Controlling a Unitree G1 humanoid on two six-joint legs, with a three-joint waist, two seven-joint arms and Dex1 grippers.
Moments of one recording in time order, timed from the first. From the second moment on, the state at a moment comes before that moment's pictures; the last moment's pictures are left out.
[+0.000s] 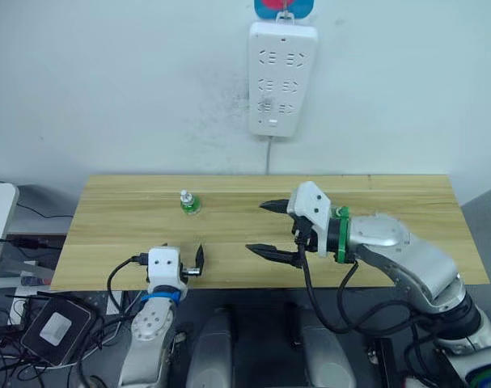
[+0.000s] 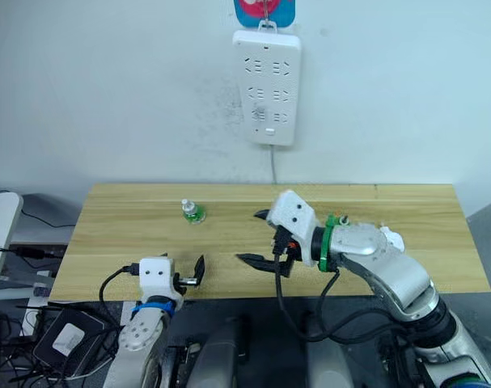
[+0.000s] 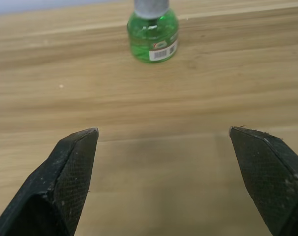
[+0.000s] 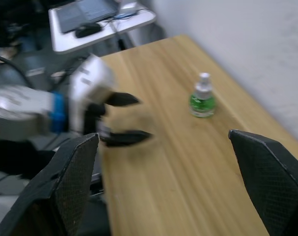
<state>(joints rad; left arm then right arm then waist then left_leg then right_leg) 0.06 0.12 0.08 0.03 -0.02 0.02 -0.07 -0.57 -0.52 0.33 -0.55 0.51 0.85 0.66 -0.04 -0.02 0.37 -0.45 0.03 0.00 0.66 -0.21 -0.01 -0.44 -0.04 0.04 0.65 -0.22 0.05</state>
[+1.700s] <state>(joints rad) -0.58 0.47 -0.25 0.07 -0.25 0.19 -1.08 -0.53 -0.50 0.17 -0.45 0.51 0.84 0.71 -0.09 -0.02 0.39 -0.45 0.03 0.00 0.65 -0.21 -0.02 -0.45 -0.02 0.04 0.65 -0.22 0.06</state>
